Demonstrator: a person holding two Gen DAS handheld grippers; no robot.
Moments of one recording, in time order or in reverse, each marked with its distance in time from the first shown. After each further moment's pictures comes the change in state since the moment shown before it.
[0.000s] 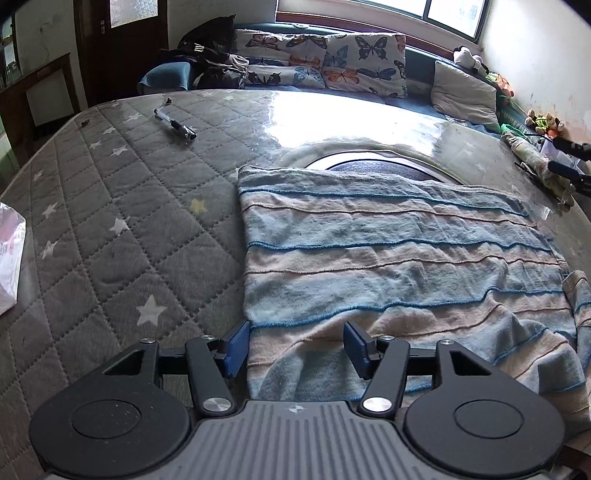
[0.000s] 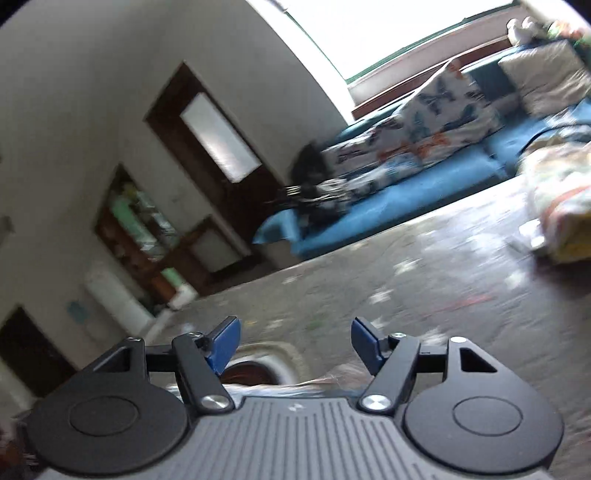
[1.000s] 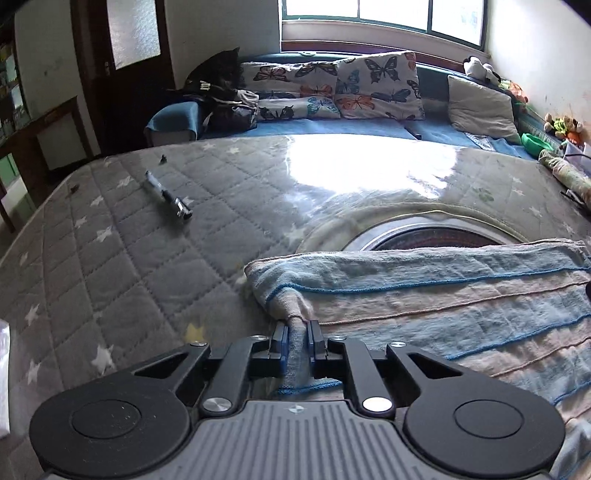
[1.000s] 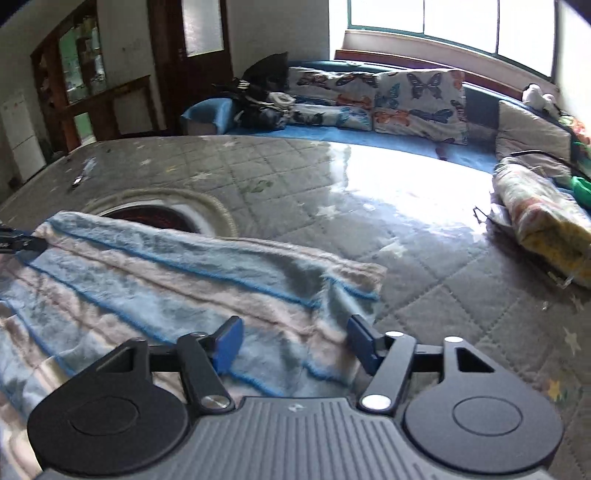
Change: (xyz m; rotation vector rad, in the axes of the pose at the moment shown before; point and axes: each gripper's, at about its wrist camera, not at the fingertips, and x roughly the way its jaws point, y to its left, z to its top) left arm 0.069 0.000 0.077 0.076 -0.116 0.110; right arm 0.048 0.062 -0.072 -0.387 0.267 -0.395
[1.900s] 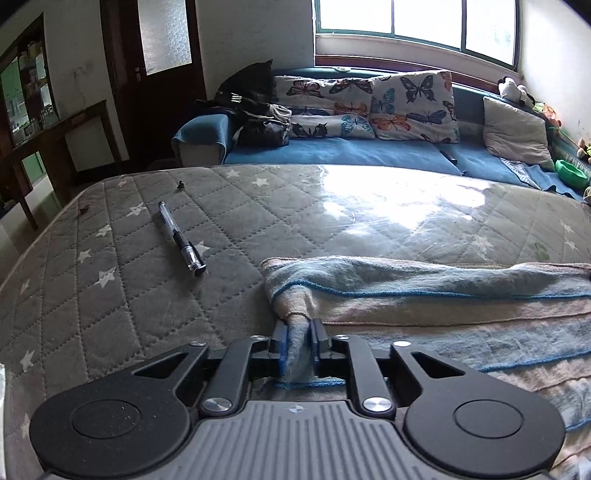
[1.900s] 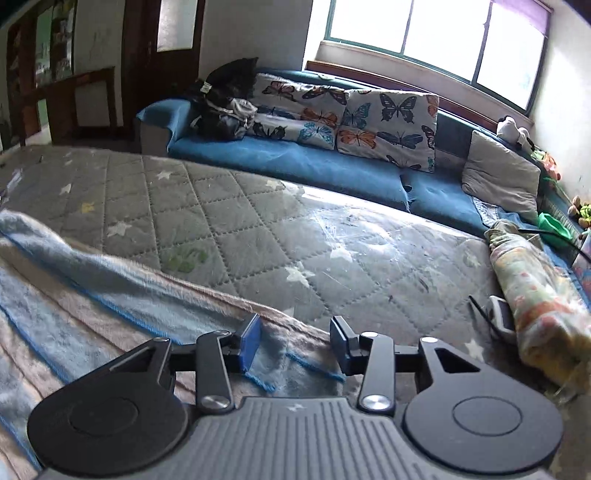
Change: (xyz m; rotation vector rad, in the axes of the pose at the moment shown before) left arm 0.038 0.014 0.039 -0.073 -0.044 0.095; right arm 0.064 0.013 0.074 -0.091 -0.011 -0.182
